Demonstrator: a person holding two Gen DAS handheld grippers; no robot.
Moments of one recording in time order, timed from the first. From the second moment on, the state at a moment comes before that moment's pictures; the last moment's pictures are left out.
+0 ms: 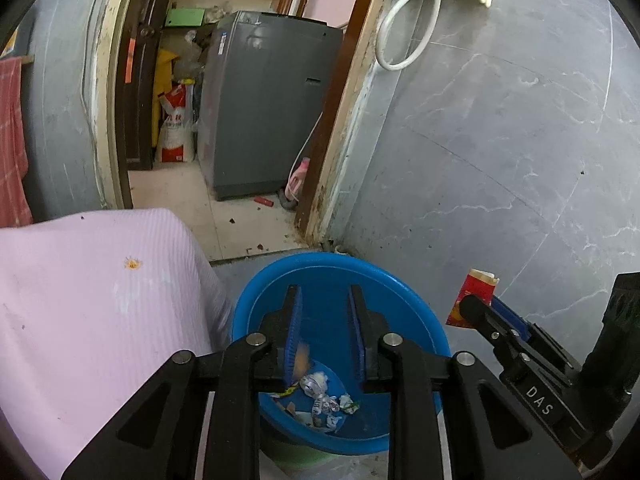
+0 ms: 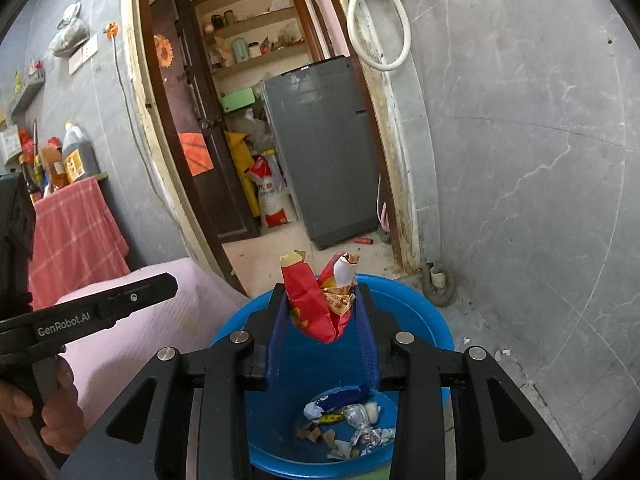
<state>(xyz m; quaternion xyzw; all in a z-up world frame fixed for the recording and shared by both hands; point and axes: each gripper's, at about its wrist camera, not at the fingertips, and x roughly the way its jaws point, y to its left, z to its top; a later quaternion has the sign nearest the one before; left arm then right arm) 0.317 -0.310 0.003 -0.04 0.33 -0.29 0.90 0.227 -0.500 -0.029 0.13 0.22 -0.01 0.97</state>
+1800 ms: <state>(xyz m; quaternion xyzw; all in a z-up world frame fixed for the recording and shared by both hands) 0.172 -0.187 0.101 -0.05 0.17 -0.20 0.96 0.084 -0.435 0.084 0.08 0.10 -0.01 0.99</state>
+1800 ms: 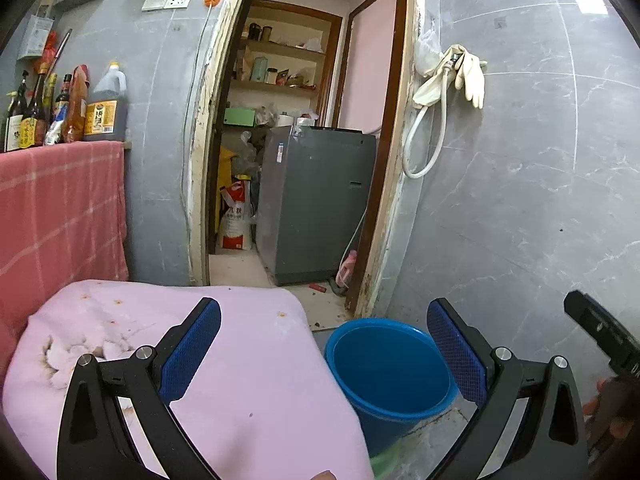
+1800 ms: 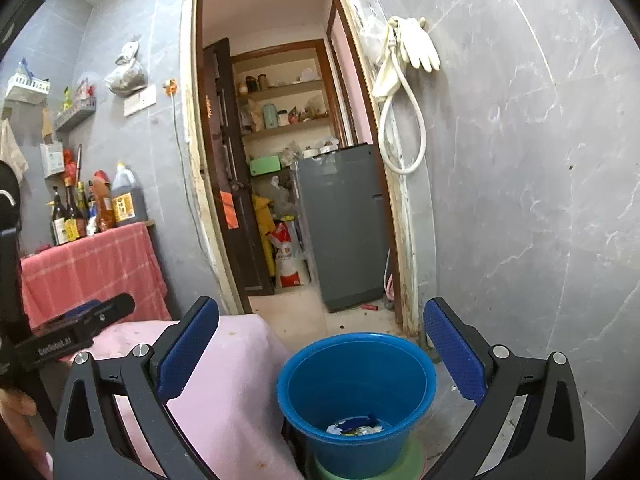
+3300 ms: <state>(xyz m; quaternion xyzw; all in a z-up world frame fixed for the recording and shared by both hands) 0.023 -0.104 -0.007 -0.03 0.18 -0.12 0.97 -0.024 -0.349 -0.005 0.02 0.12 -0.05 0.99</state>
